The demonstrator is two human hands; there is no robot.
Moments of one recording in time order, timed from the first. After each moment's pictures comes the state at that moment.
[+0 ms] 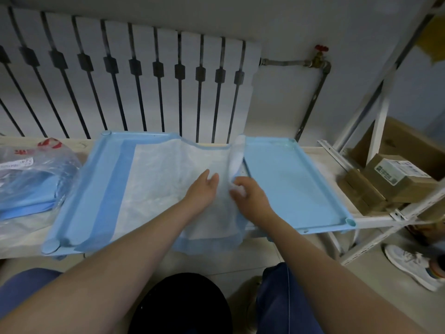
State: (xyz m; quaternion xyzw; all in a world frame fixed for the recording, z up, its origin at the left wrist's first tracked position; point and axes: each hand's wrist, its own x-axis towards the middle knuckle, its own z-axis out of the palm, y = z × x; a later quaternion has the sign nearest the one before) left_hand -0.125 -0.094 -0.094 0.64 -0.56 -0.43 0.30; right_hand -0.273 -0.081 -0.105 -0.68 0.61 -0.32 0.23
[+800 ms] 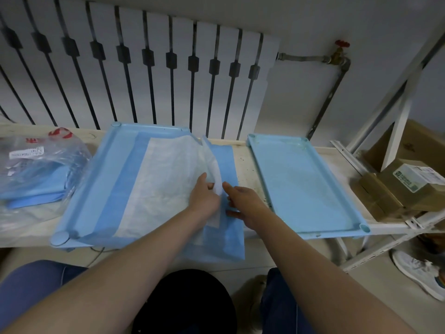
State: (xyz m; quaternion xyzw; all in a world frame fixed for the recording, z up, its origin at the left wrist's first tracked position) left_hand -0.114 -0.083 -0.111 0.67 -0.47 -0.45 0.36; right_hand -0.228 -0.098 -0.116 -0.40 0.65 -0.31 0.57
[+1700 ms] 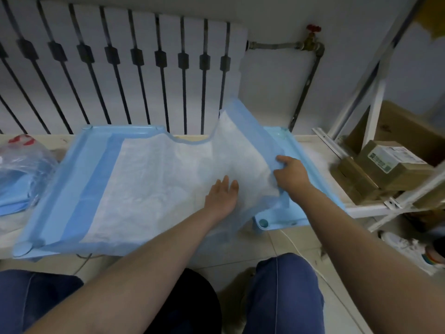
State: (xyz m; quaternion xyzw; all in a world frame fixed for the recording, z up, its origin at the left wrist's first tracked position) left_hand -0.213 -0.101 -0.138 0.64 -0.61 -0.42 0.20; right_hand -0.376 -0.114 -0.065 -0.52 0.77 -0.28 0.25
